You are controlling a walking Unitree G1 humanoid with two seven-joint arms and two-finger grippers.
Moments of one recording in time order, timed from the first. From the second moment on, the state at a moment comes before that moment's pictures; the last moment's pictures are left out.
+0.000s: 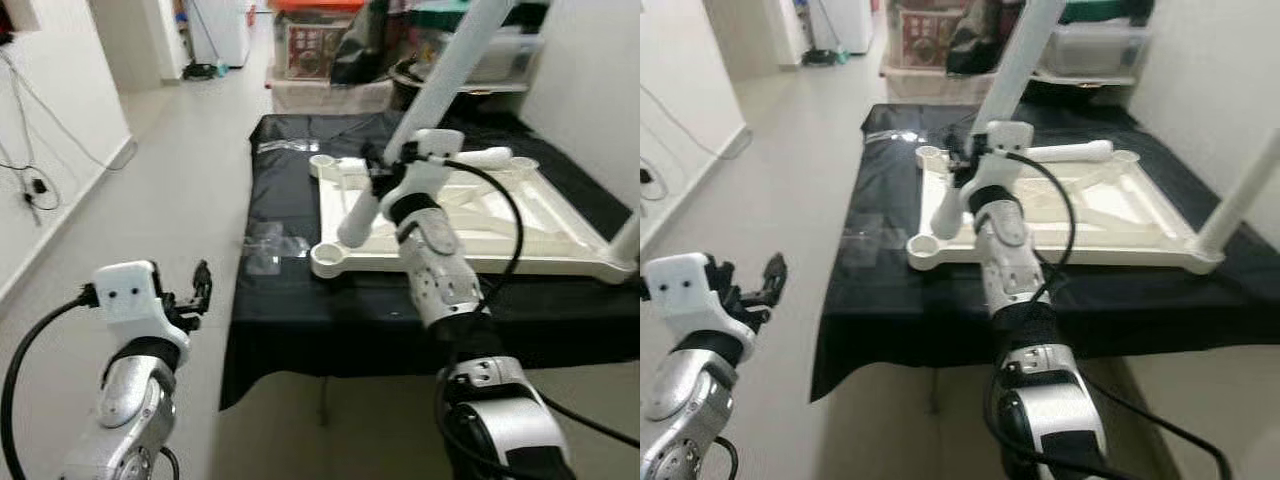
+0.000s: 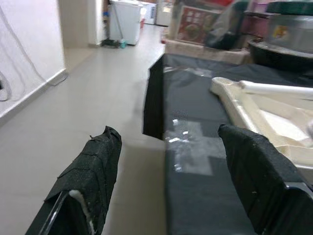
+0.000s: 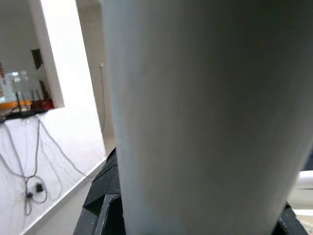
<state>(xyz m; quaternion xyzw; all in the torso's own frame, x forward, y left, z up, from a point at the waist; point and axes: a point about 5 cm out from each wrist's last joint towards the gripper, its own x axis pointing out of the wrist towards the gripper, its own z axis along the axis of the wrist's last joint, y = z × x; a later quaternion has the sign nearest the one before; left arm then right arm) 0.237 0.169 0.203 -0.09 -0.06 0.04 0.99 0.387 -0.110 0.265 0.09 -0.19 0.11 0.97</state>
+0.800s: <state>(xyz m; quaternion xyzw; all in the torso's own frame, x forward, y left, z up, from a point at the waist) 0.240 0.174 0.208 -0.09 -0.08 0.06 0.99 0.386 -0.099 0.265 0.09 -0.19 0.13 0.97</state>
